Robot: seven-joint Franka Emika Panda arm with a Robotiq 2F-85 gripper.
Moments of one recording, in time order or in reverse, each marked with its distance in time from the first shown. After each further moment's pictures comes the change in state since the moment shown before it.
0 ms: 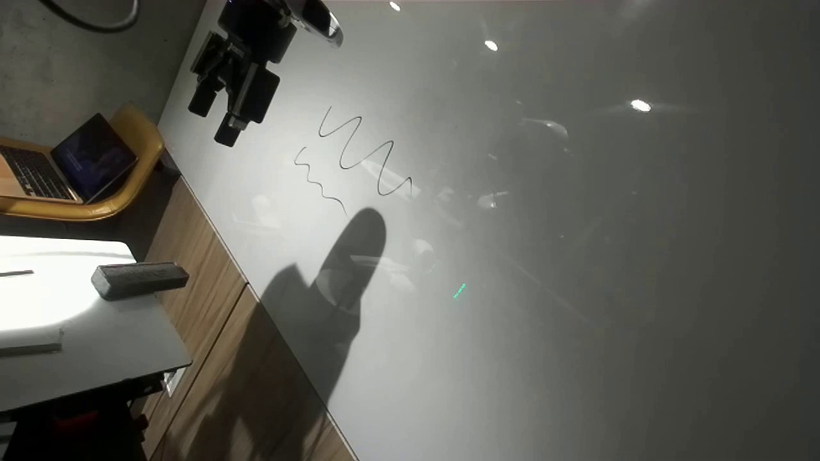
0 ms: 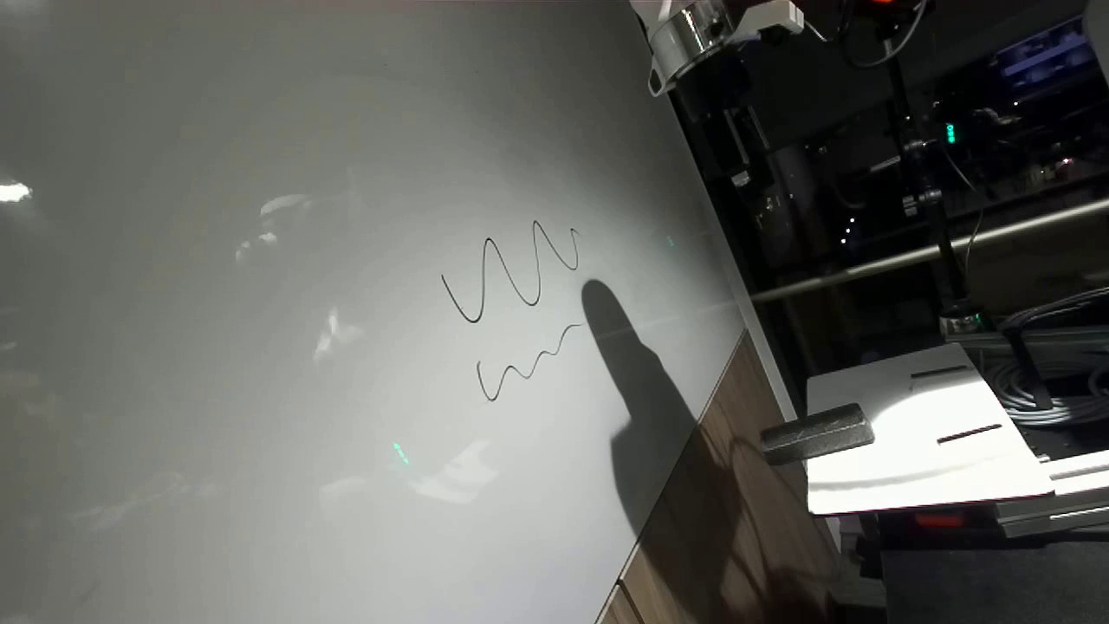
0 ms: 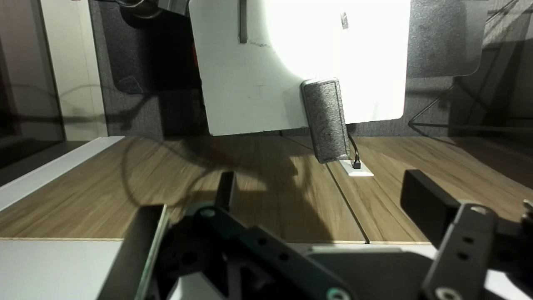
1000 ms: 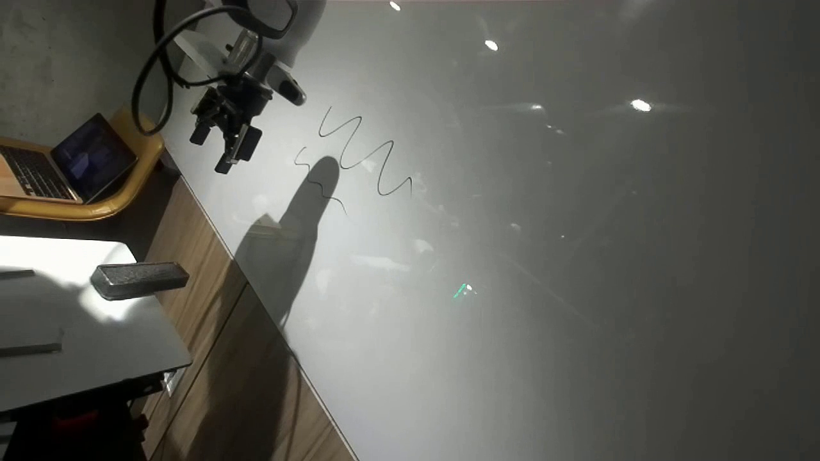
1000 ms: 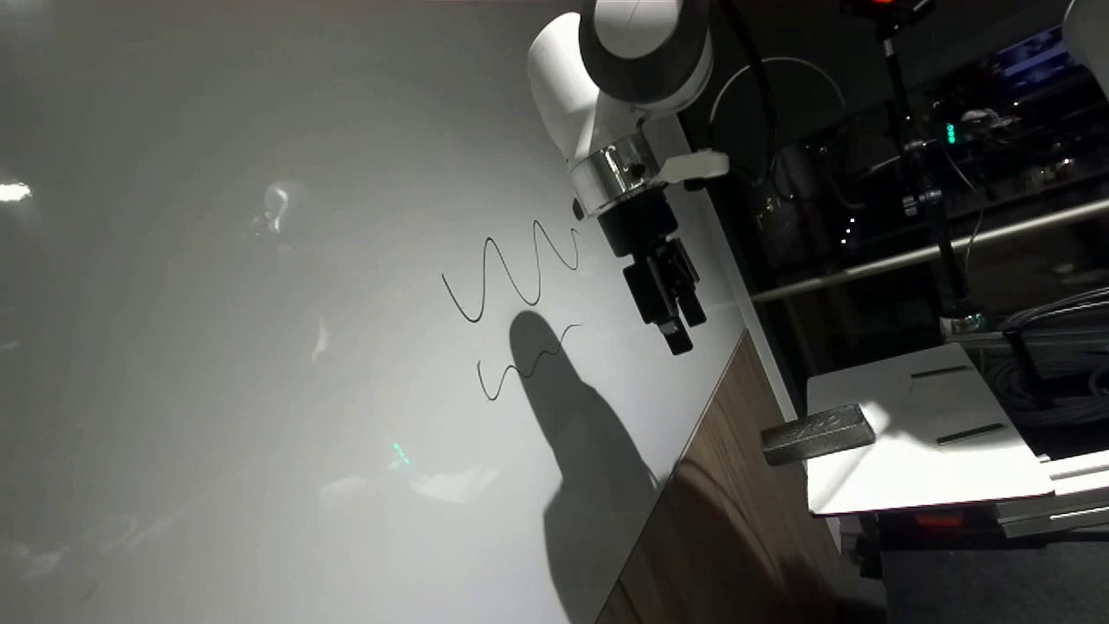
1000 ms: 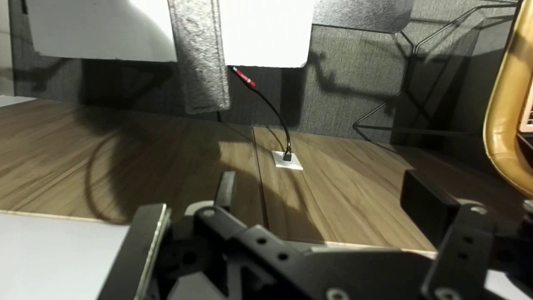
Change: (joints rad) arm 0.156 0.457 0.140 0.137 0.126 0.326 0.073
